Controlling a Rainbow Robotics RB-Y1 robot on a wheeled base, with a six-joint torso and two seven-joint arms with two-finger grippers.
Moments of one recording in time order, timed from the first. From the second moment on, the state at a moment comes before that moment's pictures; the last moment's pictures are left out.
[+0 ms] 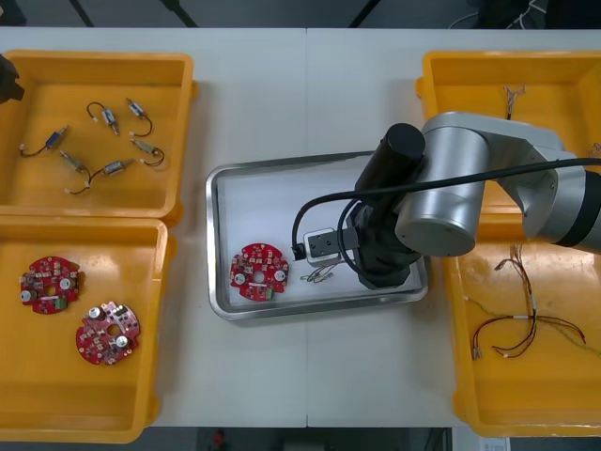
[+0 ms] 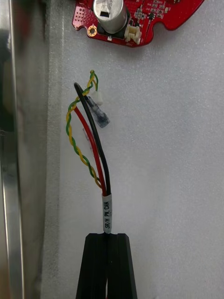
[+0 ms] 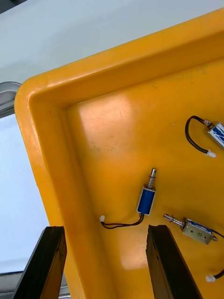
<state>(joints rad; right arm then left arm) -1.02 -0.80 1.09 -1.85 -0.97 1.30 2.07 -1.00 1.07 -0.45 -0.97 1.02 1.11 -1.82</state>
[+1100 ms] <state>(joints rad) -1.02 -0.78 0.96 -1.89 -1.02 1.46 2.06 -1.07 0.93 -0.65 -0.75 1.01 0.97 -1.83</state>
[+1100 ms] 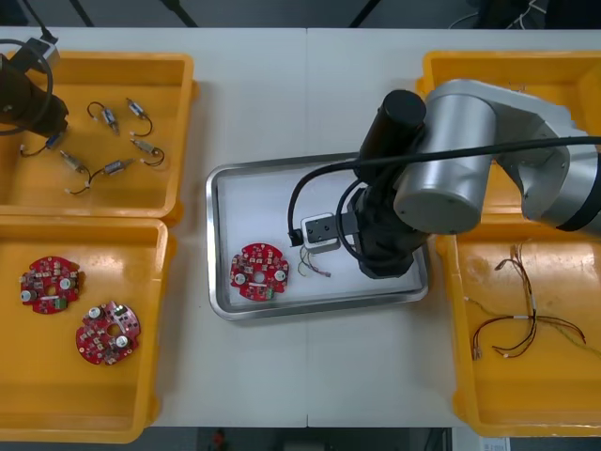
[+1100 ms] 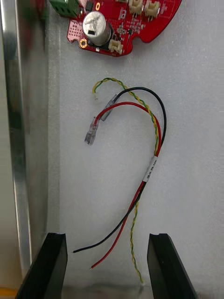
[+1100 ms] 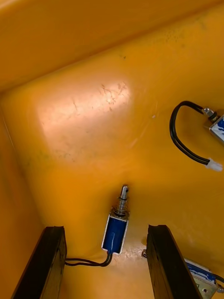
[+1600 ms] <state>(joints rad) -0.92 -0.85 0.58 -1.96 -1.21 1.62 1.97 -1.07 0.88 -0.69 -0.66 1.08 0.93 -1.83</state>
